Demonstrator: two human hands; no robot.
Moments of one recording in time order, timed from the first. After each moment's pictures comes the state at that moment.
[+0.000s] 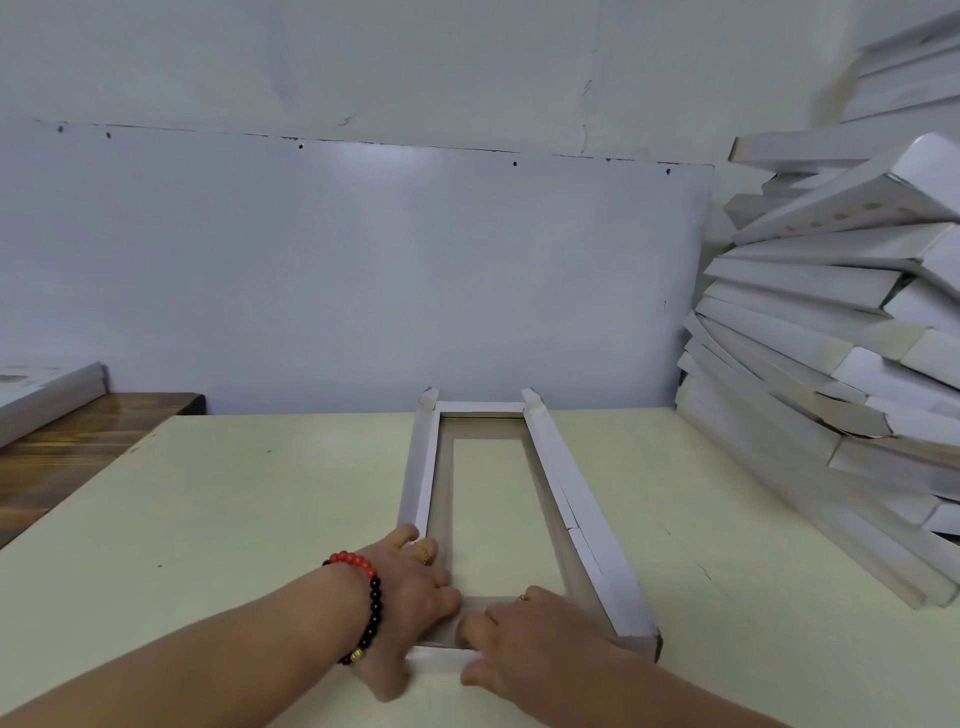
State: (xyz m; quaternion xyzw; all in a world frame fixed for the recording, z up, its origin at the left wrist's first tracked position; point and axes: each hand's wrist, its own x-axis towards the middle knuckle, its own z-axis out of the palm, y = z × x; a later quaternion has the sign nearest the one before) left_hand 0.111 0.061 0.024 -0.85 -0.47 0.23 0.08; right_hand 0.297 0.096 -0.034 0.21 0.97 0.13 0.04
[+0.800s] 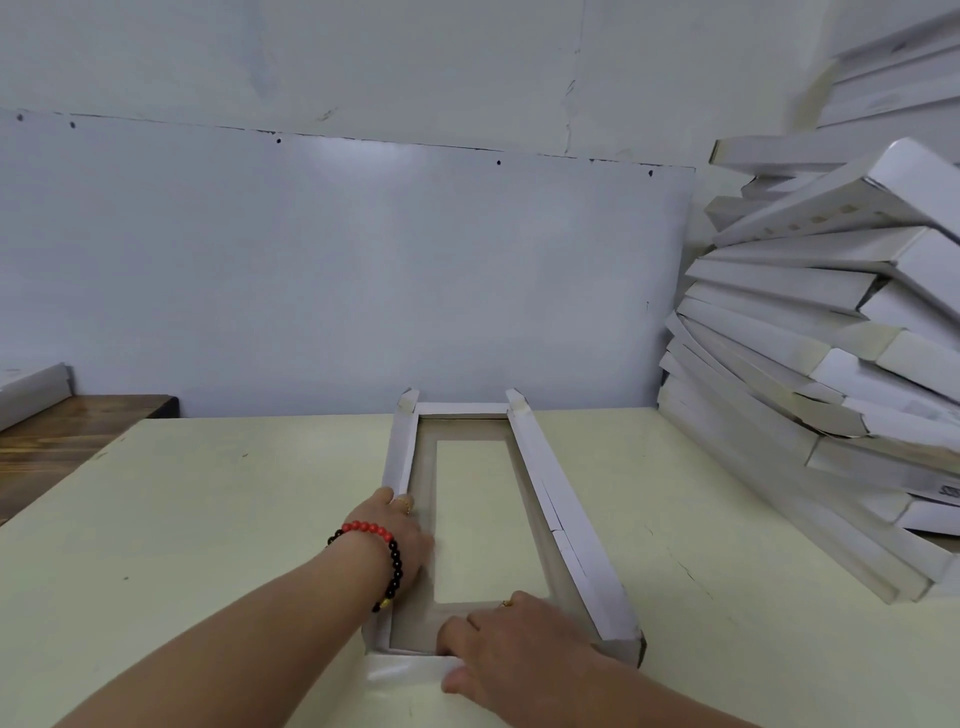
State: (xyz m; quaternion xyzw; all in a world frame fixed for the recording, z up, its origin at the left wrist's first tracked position) left_hand 0.113 0.122 0.016 -0.74 -0.58 0.31 0.16; right_hand 0.294 0.099 -0.039 0.25 0.97 0.06 0.00
